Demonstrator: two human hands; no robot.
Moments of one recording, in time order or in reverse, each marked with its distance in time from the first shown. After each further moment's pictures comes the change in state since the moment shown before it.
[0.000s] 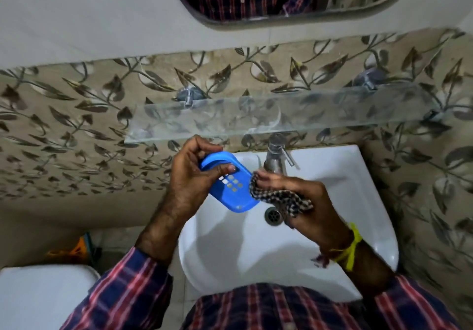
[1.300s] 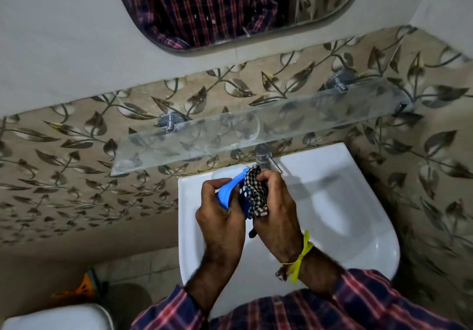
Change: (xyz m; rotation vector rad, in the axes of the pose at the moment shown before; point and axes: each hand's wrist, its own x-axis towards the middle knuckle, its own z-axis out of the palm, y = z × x) left_hand -0.050 -0.005 0.073 0.324 0.339 0.116; right_hand 0.005 0.012 0.050 -0.319 0.417 0.215
